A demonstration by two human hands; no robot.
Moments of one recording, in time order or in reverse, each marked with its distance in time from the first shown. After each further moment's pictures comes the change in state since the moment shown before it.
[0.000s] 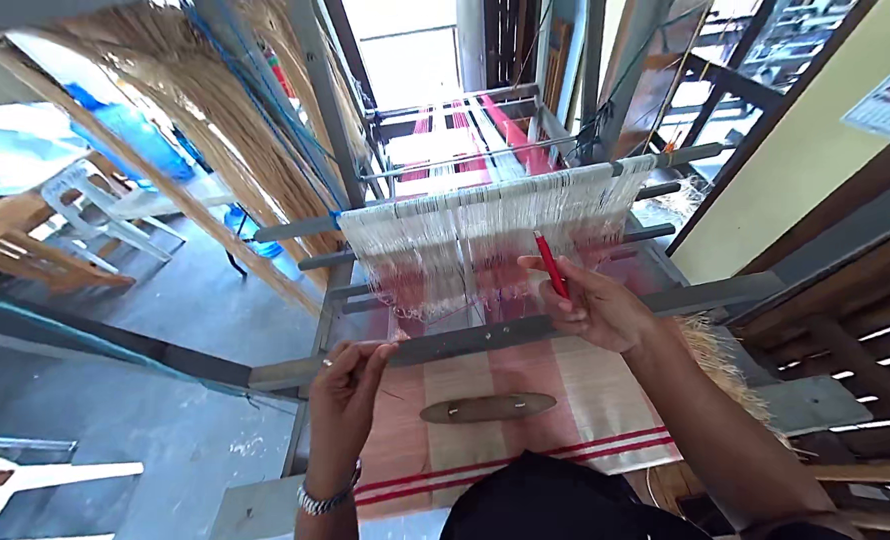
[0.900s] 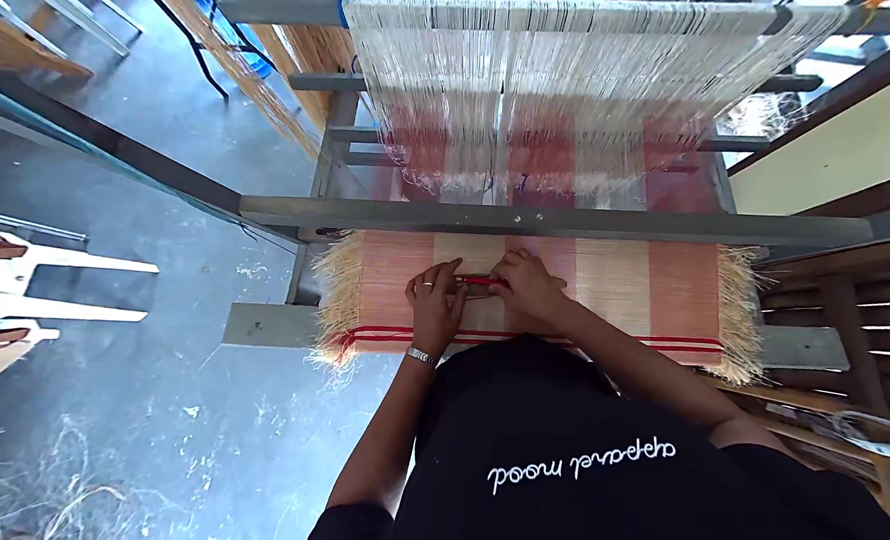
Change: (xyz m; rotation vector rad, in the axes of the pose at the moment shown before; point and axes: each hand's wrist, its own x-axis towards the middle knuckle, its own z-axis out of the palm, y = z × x) left_hand -0.163 -0.102 0.109 0.416 -0.208 -0.343; right_hand 0.025 0.210 -0.002 -1.545 -0.054 0.246
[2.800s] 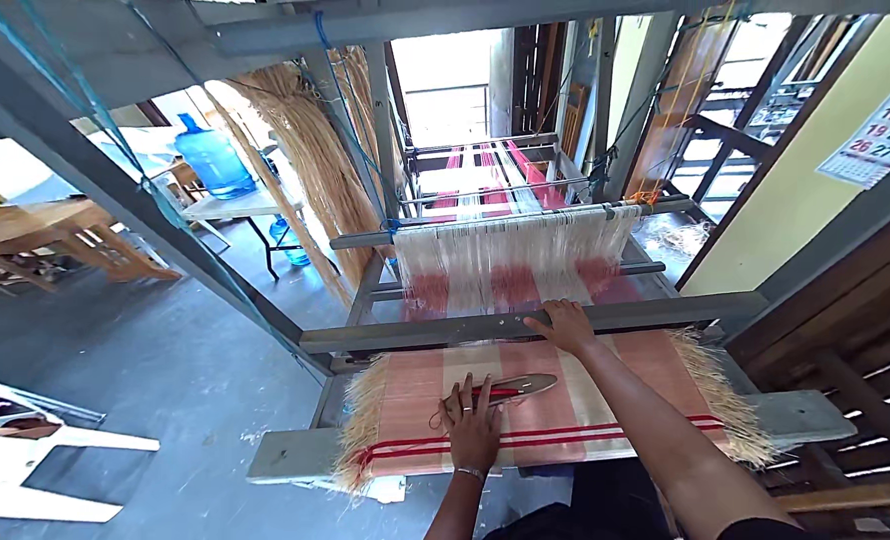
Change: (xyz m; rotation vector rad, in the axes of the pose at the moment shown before) left_hand -0.046 0.019 0.066 0.525 0.100 0.082; right_hand -0.014 0.076 -0.089 -0.292 0.364 0.293
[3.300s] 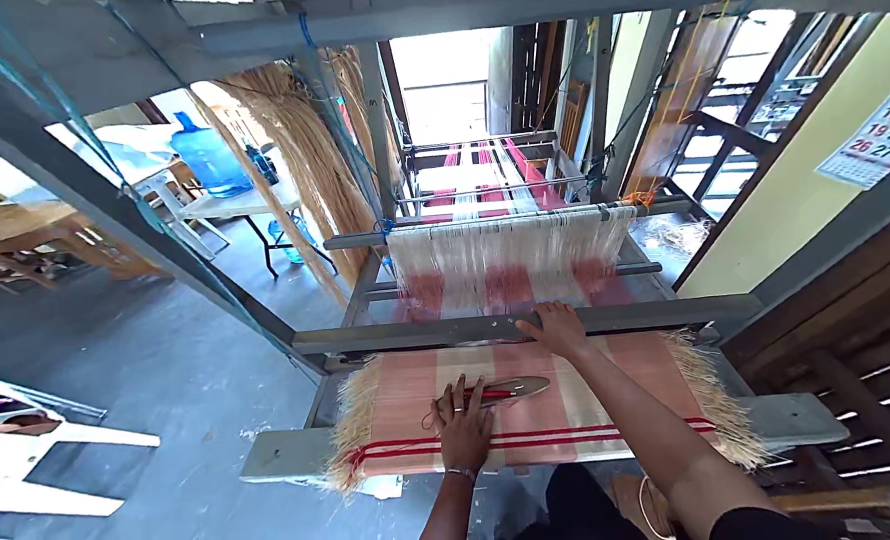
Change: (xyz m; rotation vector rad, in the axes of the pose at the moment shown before) left_hand 0.001 -0.004 0.000 -0.030 0.013 0.010; right_hand -0.001 -0.003 -0.002 -0.015 -0.008 -0.014
